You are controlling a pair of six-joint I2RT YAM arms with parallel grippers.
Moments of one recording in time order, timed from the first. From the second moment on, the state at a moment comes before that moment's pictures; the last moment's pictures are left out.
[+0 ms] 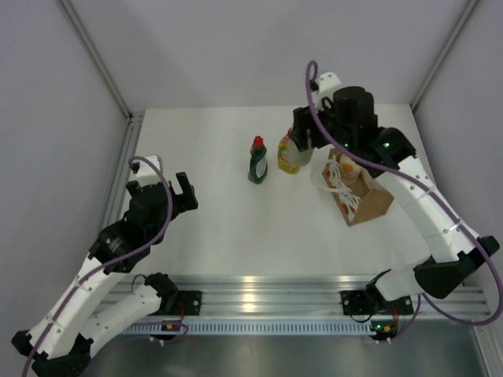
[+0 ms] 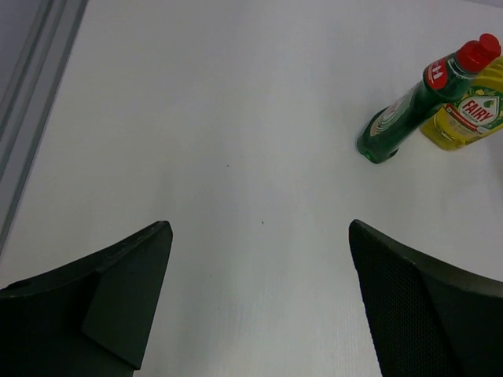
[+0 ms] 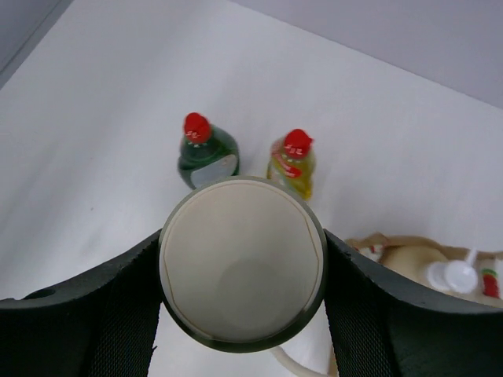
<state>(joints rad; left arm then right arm) -0.64 0.70 0.97 -0.73 -0.60 -0.45 0.54 1.38 1.72 -0.74 0.06 0.06</state>
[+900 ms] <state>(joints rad) -0.63 0.55 0.94 -0.73 -0.73 -0.48 0.93 1.94 1.44 0.12 0.05 0.05</state>
